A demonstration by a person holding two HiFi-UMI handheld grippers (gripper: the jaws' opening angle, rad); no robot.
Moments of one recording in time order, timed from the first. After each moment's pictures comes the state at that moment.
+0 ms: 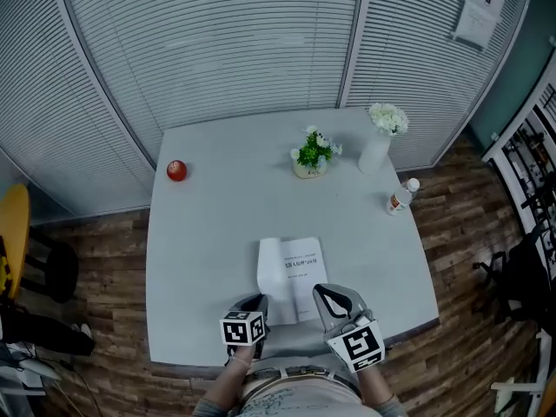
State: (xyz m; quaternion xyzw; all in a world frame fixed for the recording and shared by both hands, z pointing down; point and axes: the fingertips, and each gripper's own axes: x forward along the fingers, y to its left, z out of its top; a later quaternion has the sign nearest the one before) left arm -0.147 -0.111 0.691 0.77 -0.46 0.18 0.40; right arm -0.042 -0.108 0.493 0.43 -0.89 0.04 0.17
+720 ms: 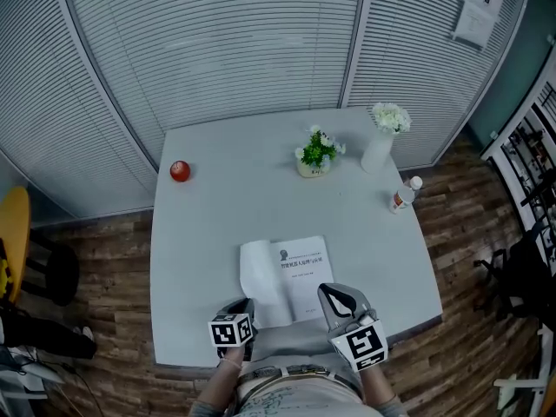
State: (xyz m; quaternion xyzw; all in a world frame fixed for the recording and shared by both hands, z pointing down) left arm -0.211 -0.102 0.709 0.74 -0.50 0.19 0.41; right arm -0.049 -0.106 0.500 0.45 -0.88 0.04 0.17
